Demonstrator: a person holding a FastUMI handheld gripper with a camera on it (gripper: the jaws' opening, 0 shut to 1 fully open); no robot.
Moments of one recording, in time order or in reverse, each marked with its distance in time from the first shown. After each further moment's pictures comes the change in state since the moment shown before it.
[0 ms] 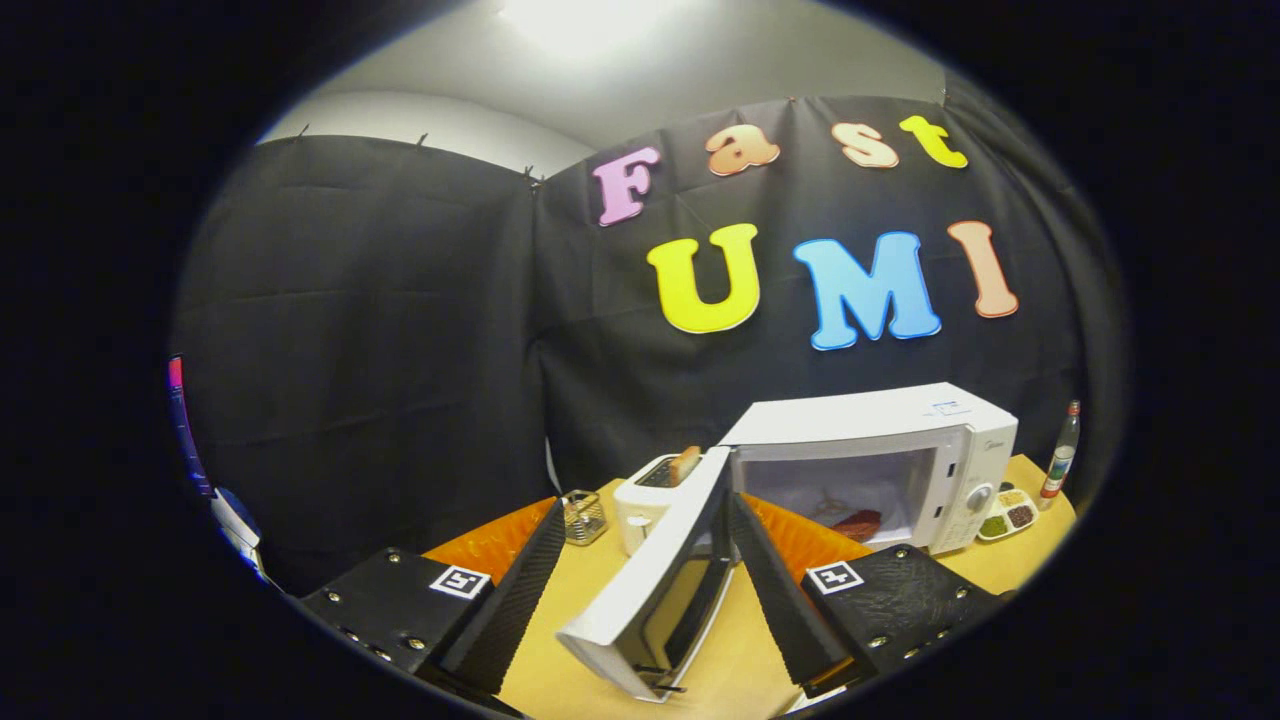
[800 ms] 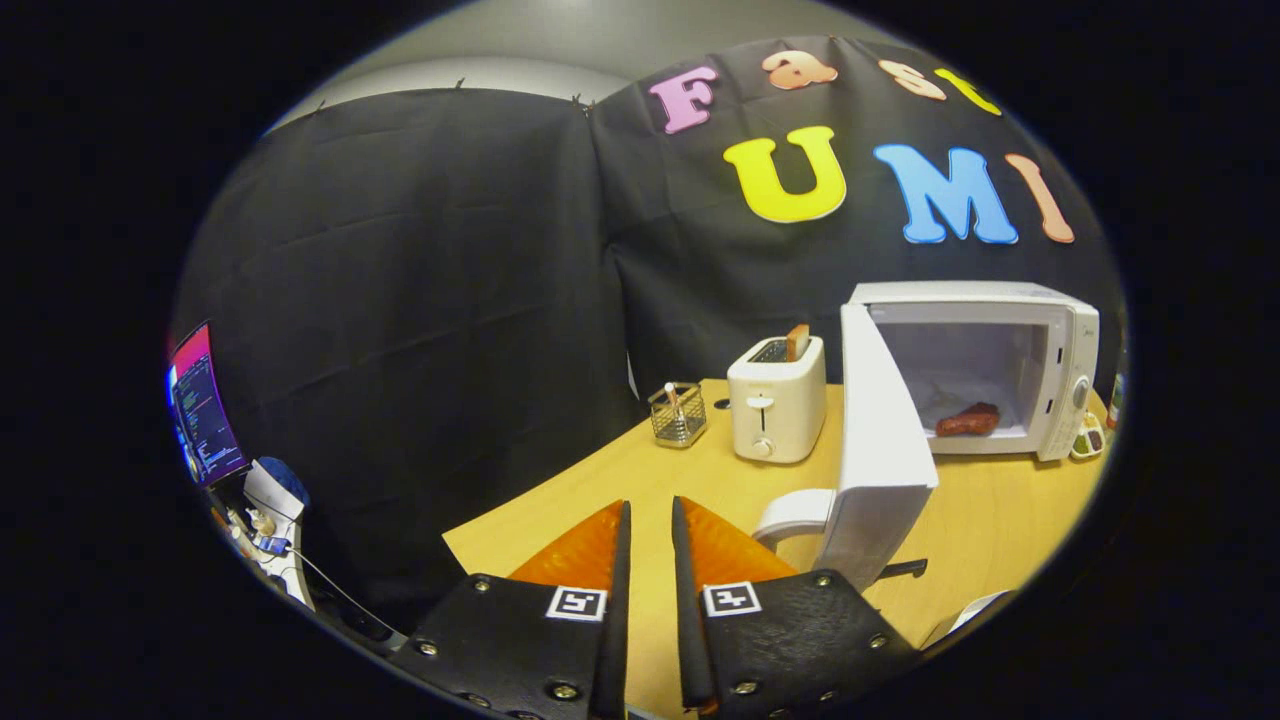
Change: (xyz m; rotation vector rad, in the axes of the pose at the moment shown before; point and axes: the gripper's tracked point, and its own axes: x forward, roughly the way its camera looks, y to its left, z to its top) arm 0.020 0.074 -0.139 0.045 0.296 0.128
